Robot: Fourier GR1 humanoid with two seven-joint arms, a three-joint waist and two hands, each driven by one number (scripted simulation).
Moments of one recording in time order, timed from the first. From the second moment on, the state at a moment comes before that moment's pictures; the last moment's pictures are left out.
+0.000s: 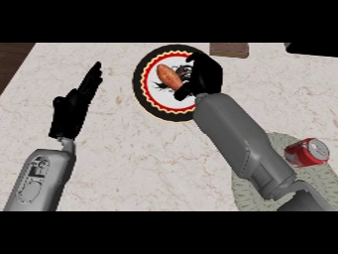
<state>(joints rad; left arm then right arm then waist) -0.37 0.15 -0.02 -1.37 -0.11 0.01 0.10 -1.06 0.00 0.35 -0.50 0.61 -0.54 0.65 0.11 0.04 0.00</state>
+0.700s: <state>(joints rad) -0.33 0.15 -0.01 -1.38 -0.11 0.01 0.09 -1.01 0.00 0.26 -0.59 0.30 -0.91 0.37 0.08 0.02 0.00</state>
